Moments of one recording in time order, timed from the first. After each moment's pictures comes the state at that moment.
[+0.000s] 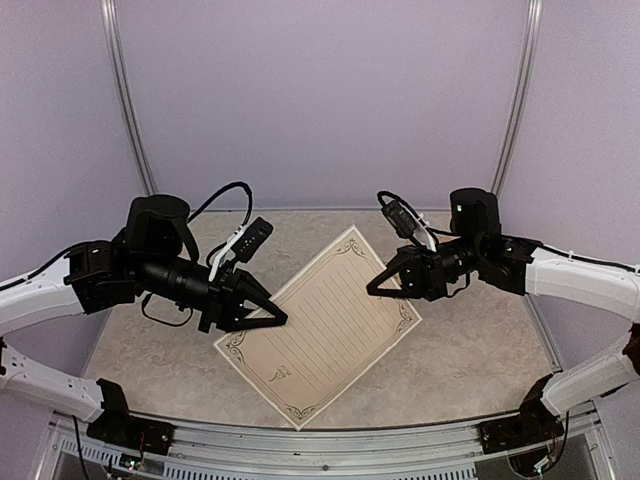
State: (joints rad) left arm -0.98 1.10 1.00 -0.33 0.66 -0.19; right arm 0.68 1.30 0.92 0.06 -1.17 0.25
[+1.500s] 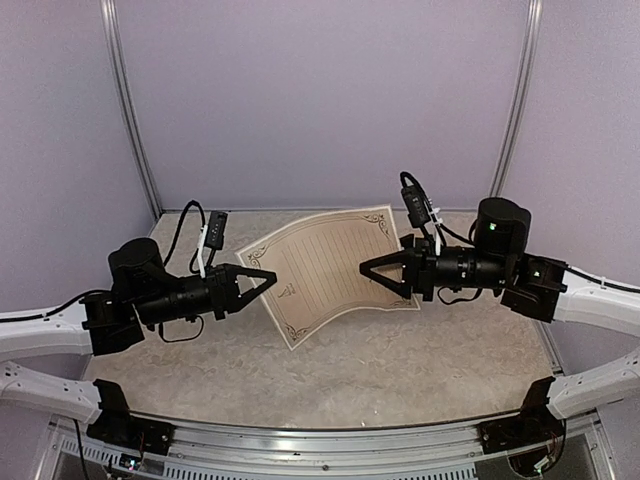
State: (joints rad) left arm -0.93 0.97 0.59 0.34 0.24 -0.59; right arm 0.88 1.08 0.84 0.15 -0.47 0.30
